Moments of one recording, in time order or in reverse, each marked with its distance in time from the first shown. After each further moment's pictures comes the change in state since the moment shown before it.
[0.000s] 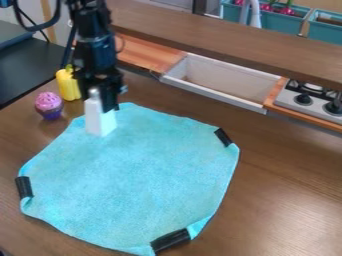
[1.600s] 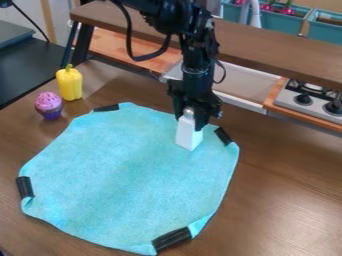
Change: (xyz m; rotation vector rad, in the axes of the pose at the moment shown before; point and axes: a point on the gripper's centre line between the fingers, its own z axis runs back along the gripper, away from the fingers) arm 0.084 -0.117 -0.044 0.074 -0.147 -0.108
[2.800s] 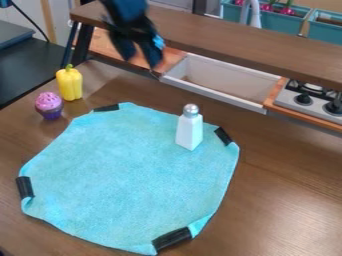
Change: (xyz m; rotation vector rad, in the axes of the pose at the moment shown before) arm -0.042 0.081 0.123 -0.164 -0.251 -0.023
